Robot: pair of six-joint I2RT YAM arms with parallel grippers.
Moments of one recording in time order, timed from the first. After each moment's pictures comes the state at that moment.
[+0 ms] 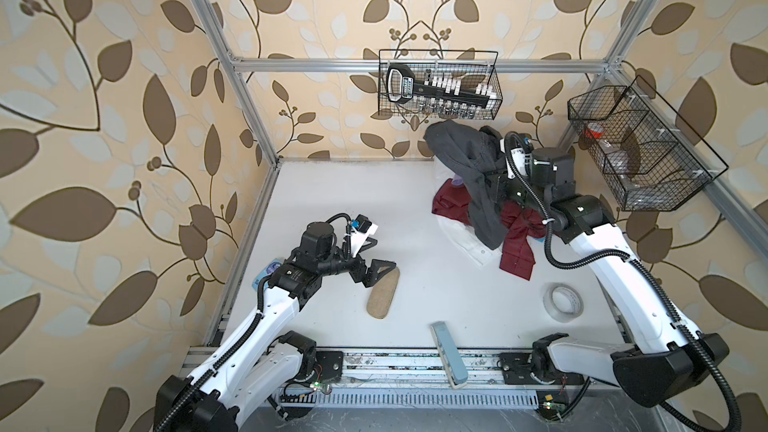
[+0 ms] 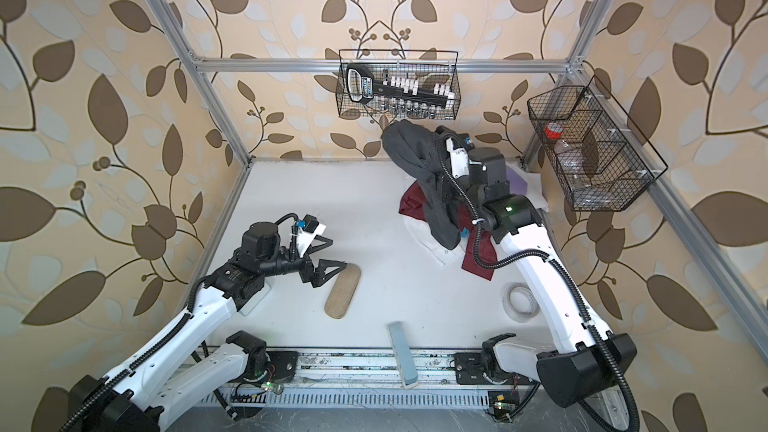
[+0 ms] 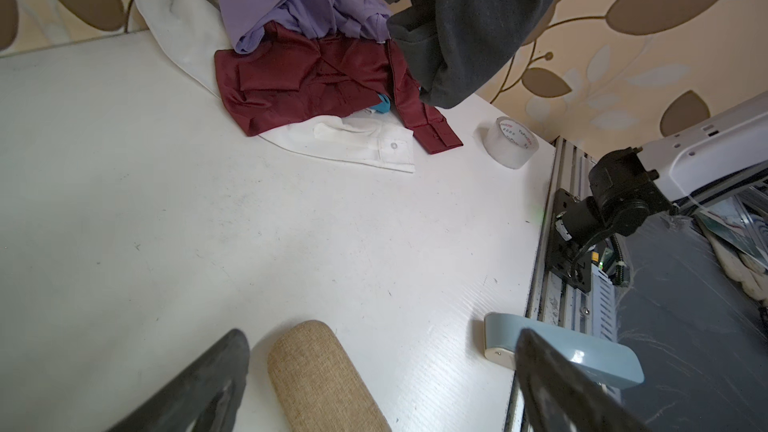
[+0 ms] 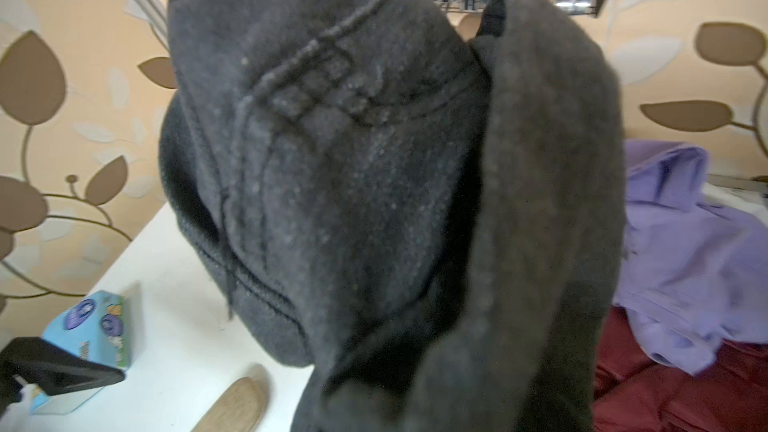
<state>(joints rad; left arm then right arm) -0.34 0.86 0.61 -0.25 0.71 0.04 0.32 1.29 1.42 -0.58 -0.11 0.15</state>
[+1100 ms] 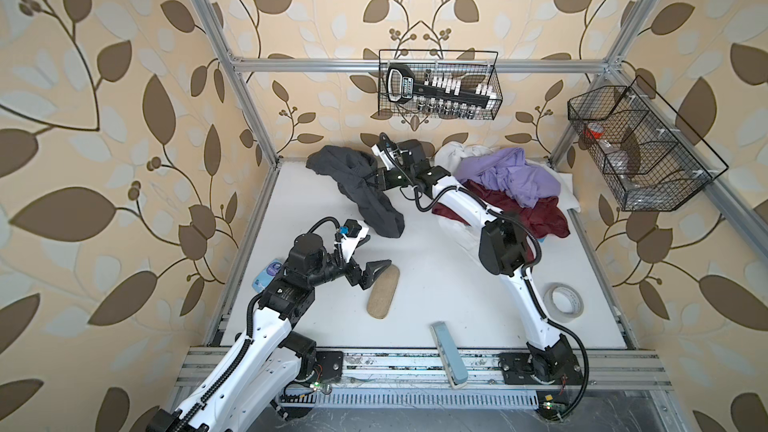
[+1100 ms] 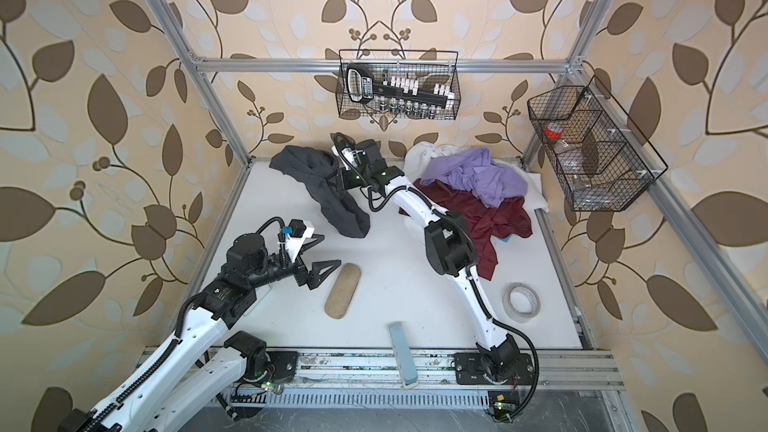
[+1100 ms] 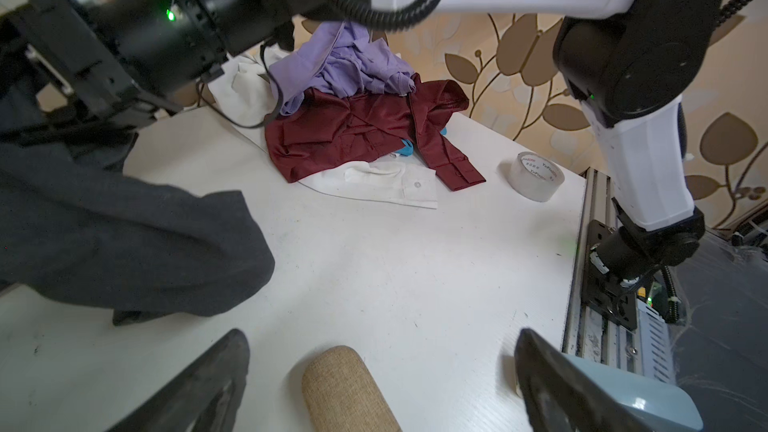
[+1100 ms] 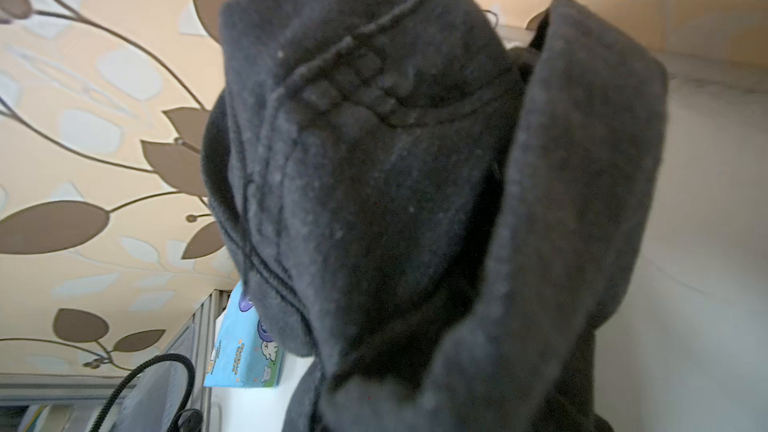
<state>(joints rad) -0.34 0.71 0.53 -0.16 0.62 0.01 0.59 2.52 2.31 -0.22 -0.66 0.40</state>
